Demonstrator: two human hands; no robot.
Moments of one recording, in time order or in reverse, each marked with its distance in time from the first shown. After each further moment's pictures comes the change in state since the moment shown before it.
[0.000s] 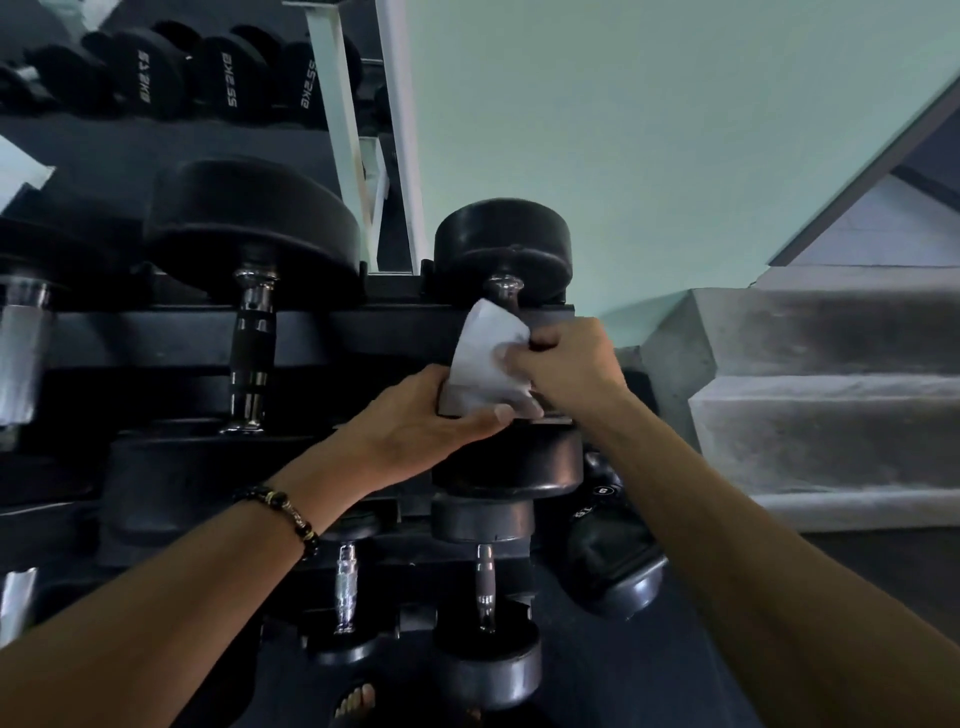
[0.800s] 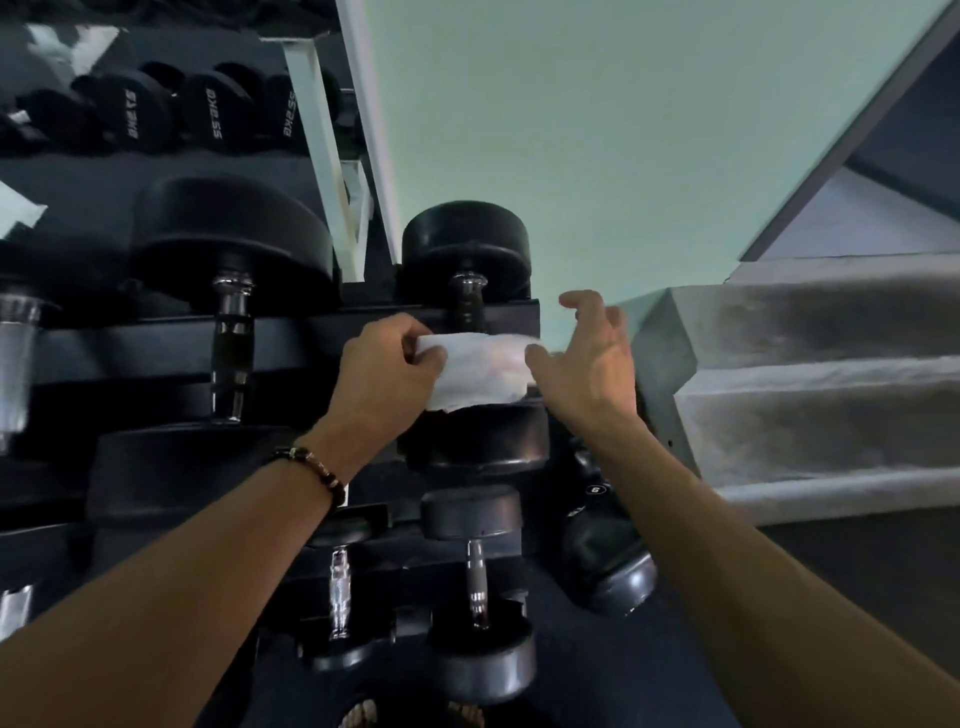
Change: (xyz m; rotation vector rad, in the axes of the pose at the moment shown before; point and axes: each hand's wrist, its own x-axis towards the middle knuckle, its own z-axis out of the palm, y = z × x) left_hand 0.015 0.014 0.011 0.111 0.571 0.135; right_hand -0.038 0.016 -0.026 -0.110 0.254 -0.042
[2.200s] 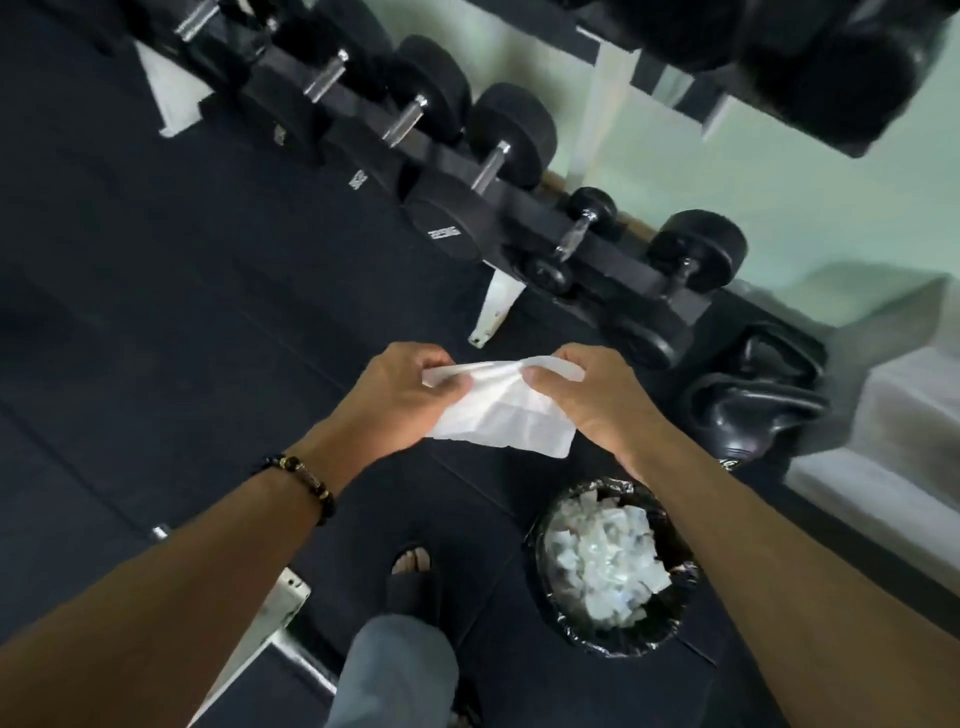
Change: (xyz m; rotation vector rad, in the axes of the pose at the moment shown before) left_hand -0.666 -0.173 0.008 -0.198 0.126 -0.499; right_hand -0.541 0.157 0.069 -0.065 -0.884 -0.316
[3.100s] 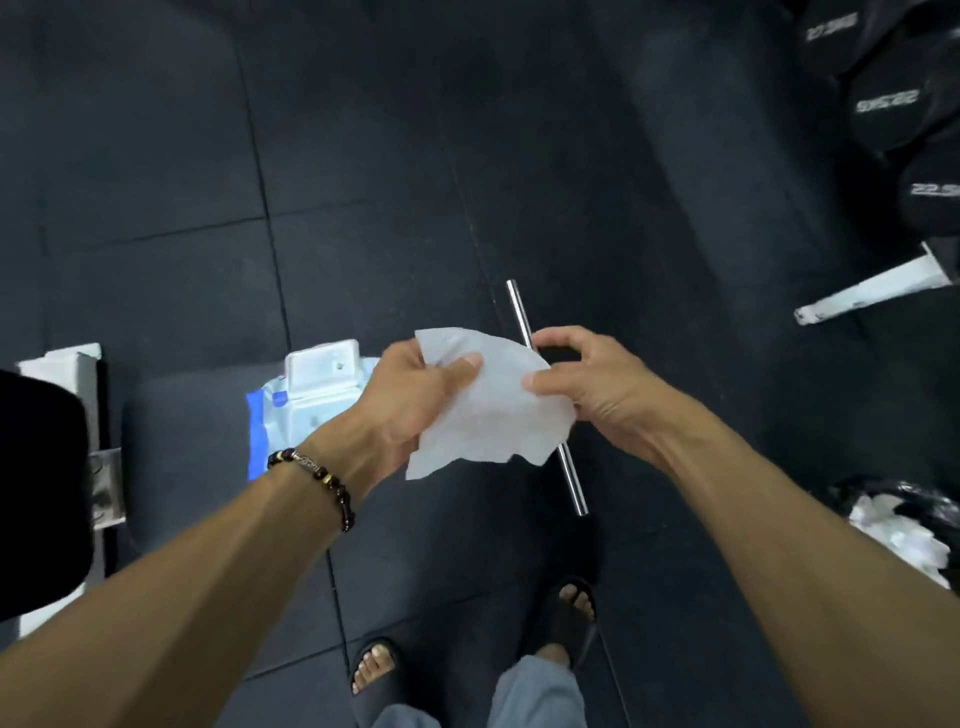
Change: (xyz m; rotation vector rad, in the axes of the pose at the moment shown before) left_hand -0.526 -0.399 -0.099 -1.165 0.530 -0.518; right_hand -0.320 -0.065 0.520 -0.123 -0.708 -0.005
